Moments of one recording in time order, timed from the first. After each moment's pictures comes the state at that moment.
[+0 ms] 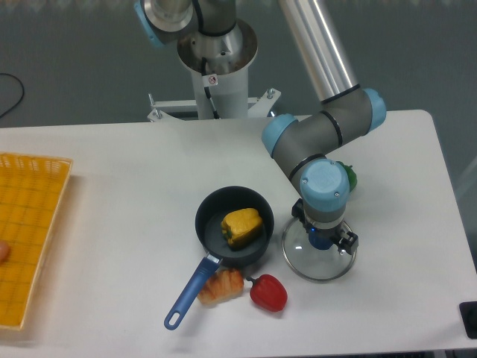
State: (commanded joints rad) arm 2.57 -2.15 -1.56 -0.98 1.73 1.21
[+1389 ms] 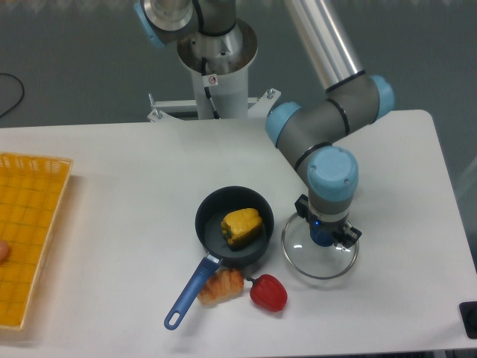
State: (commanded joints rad) arm 2.59 -2.03 -1.50 -1.18 1.61 1.23
